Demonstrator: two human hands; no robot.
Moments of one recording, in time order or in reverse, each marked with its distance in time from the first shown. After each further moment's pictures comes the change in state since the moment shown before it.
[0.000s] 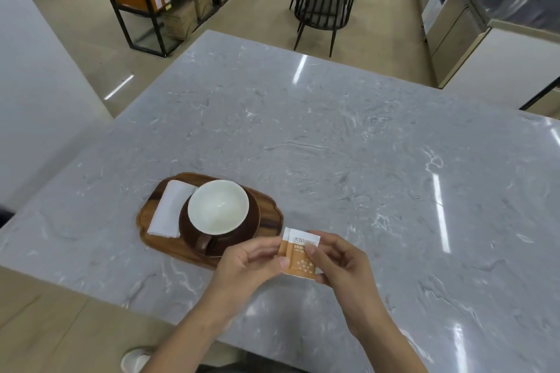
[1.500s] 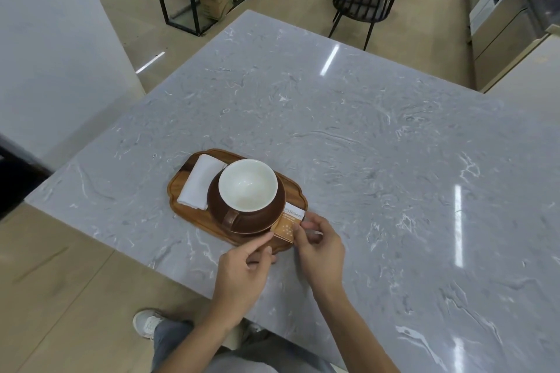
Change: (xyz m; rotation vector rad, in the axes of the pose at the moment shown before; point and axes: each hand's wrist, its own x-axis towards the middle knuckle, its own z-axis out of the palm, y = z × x) left_hand -0.021 -0.055 -0.018 0.359 0.443 0.095; right_hand 0.044 0.065 0.057 -0.398 0.196 -0.172
